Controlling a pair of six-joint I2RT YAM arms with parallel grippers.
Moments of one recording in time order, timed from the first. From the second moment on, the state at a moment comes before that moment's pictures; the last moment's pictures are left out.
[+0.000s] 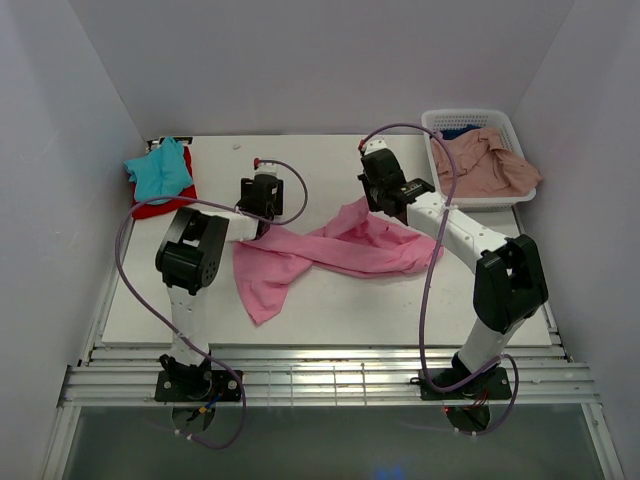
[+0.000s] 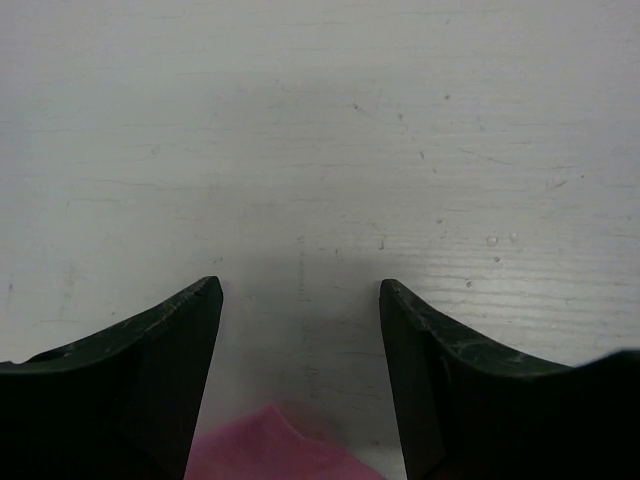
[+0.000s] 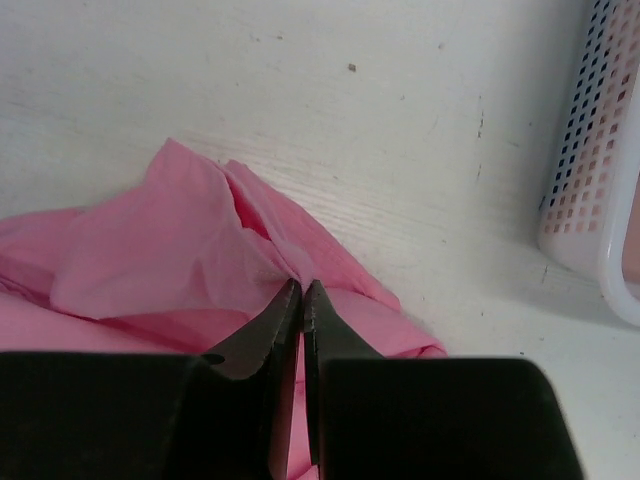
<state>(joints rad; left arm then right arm) -0.36 2.08 1.18 0.37 -0.42 -0.07 0.57 1.71 1.40 -0.41 0.35 0.06</state>
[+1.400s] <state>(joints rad) -0.38 2.00 1.40 -0.05 -0.63 -0.14 0.36 1.89 1.71 -0.56 0.35 0.11</state>
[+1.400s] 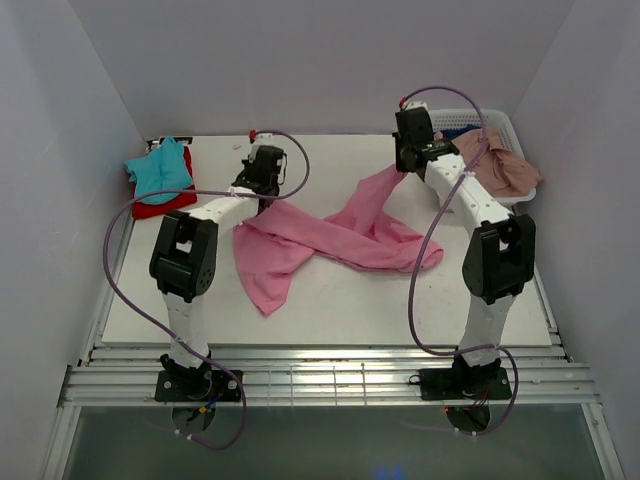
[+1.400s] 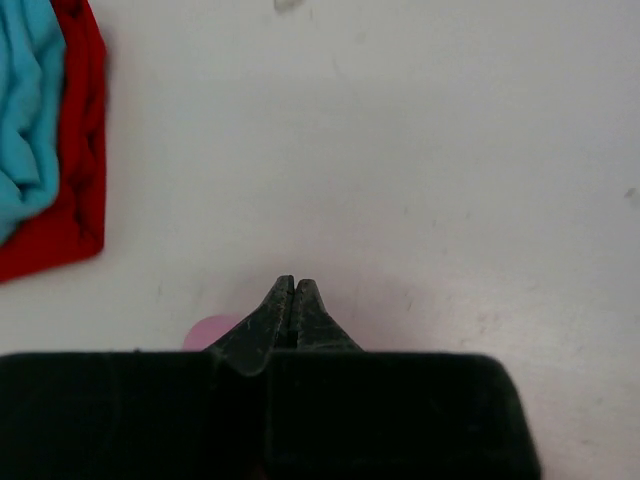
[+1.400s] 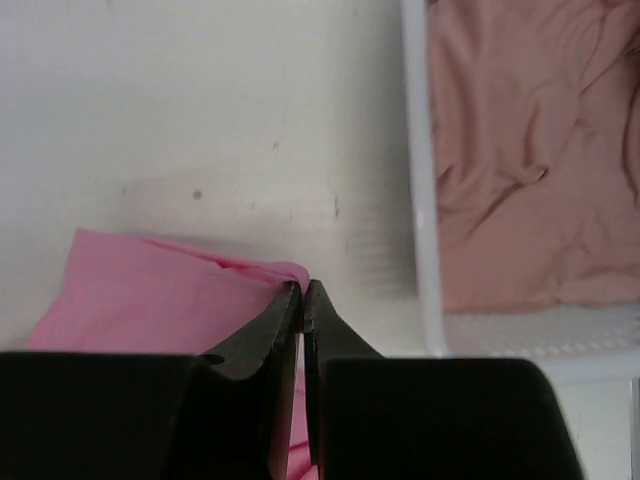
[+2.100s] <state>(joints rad) -0.35 1.43 1.47 0.13 -0.59 0.00 0.07 1.74 2.17 -0.64 0.17 0.10</state>
